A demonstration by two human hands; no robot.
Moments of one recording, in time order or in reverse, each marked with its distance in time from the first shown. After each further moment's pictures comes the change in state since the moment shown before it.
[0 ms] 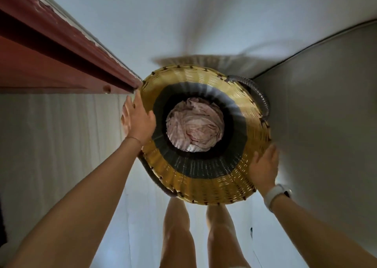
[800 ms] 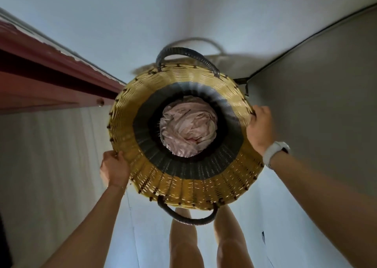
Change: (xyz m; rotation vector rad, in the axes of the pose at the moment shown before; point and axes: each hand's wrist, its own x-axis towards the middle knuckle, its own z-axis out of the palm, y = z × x) left_hand -0.031 -0.063 0.010 -0.175 0.139 -0.458; right_hand 0.076 -0.071 -0.010 0.013 0.097 -0.323
